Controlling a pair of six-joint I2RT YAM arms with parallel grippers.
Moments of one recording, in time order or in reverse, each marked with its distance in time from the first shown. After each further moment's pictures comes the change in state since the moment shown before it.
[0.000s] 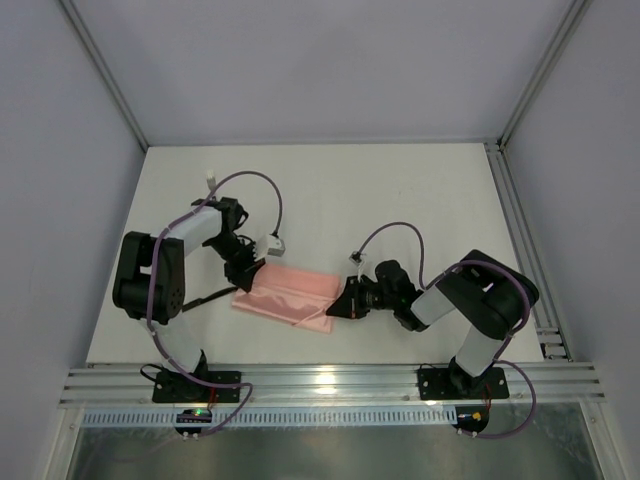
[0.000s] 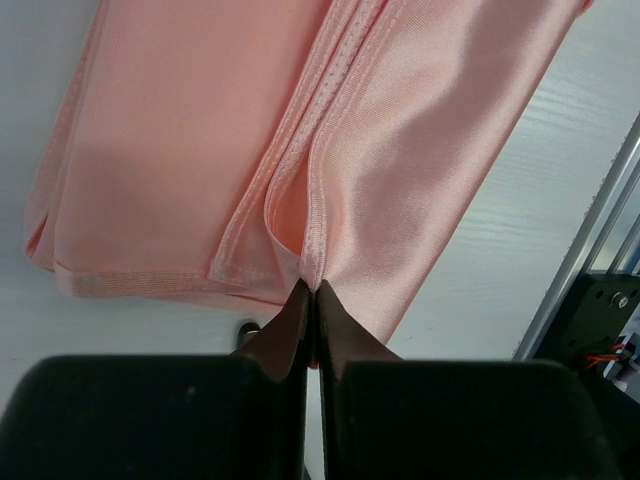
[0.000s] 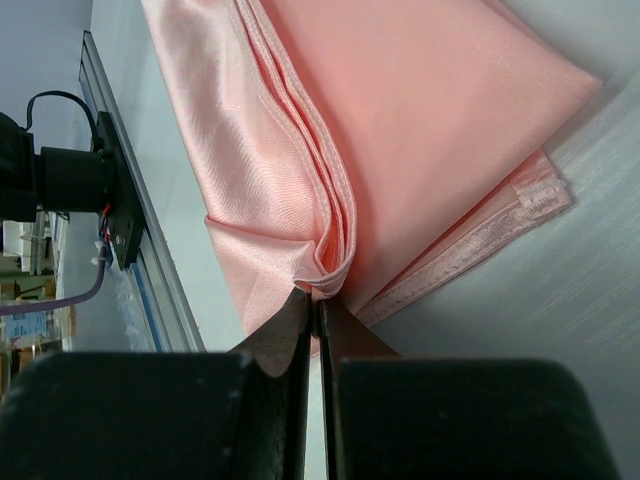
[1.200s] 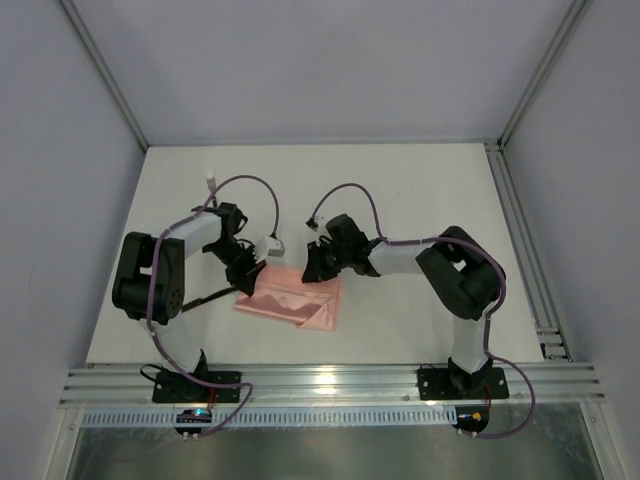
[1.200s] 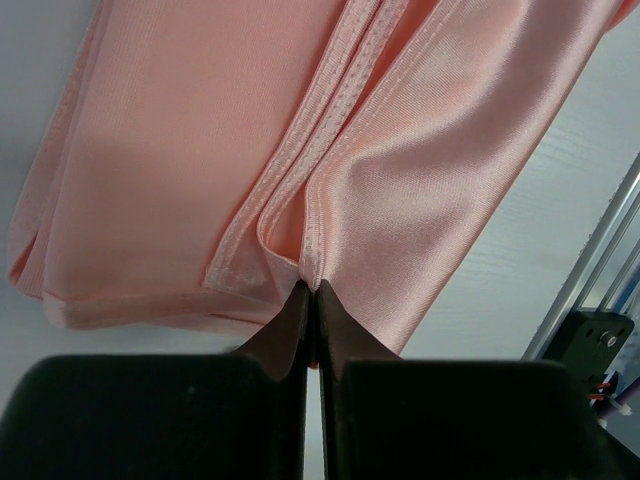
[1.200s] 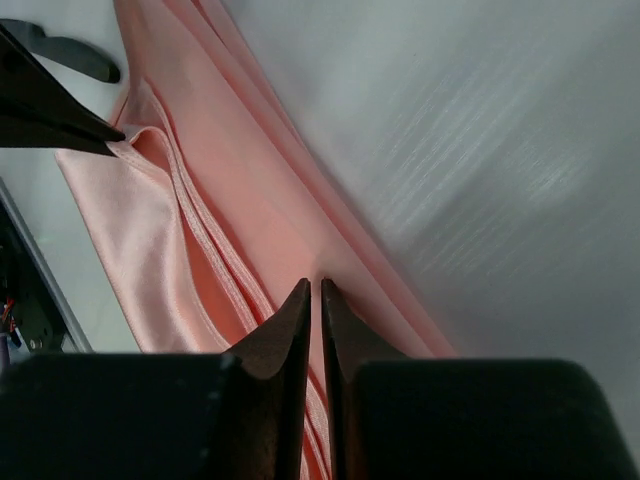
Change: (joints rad) left arm 0.008 -0.001 -0.065 0.106 0.039 -0.099; right arm 0.029 0.182 0.675 -0.768 0.124 -0.313
